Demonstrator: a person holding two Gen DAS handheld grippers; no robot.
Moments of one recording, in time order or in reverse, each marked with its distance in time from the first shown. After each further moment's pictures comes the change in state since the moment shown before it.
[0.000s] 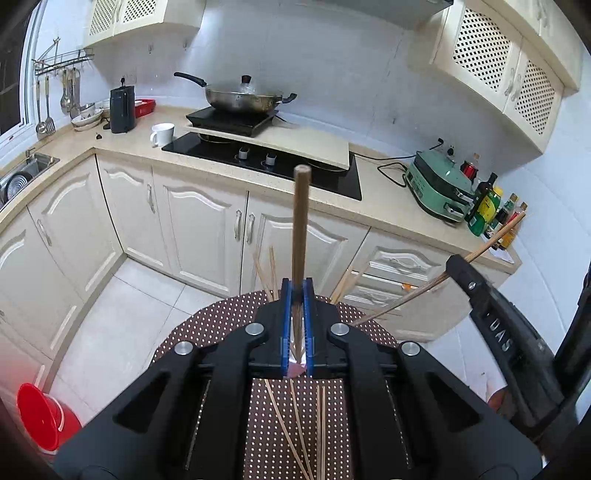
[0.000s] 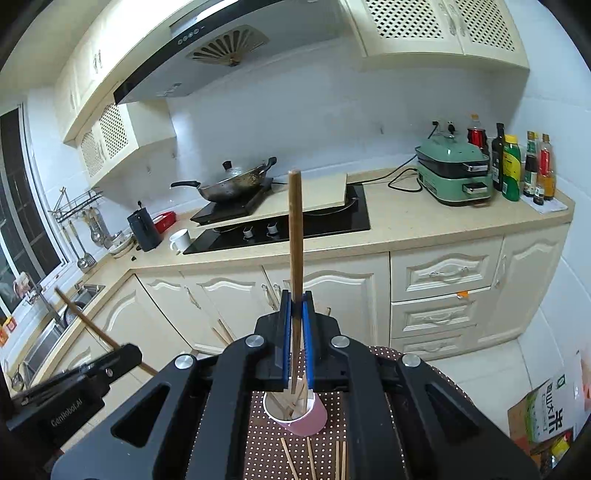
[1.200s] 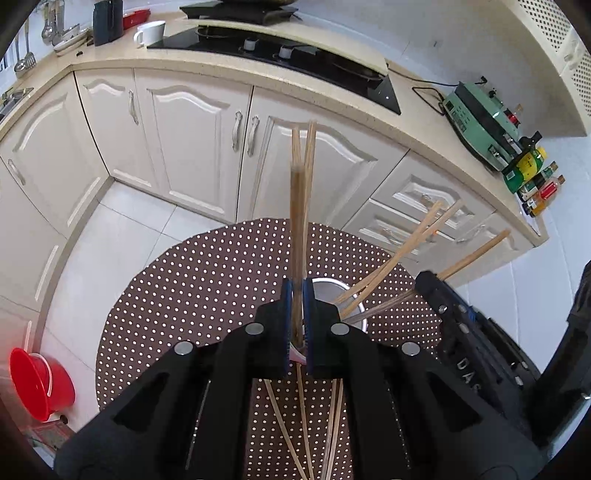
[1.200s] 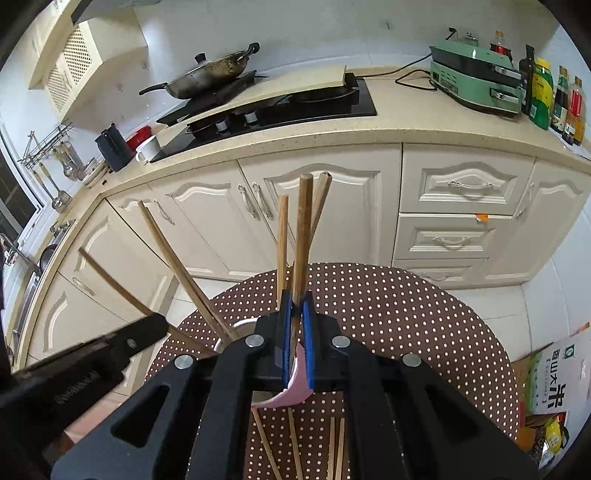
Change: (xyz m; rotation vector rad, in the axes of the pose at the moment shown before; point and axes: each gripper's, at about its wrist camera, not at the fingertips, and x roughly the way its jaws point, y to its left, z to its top) left arm 0.170 0.030 -0.040 -0.081 0.355 0.007; right arm 0.140 -0.019 -0.071 0.011 0.356 -0.036
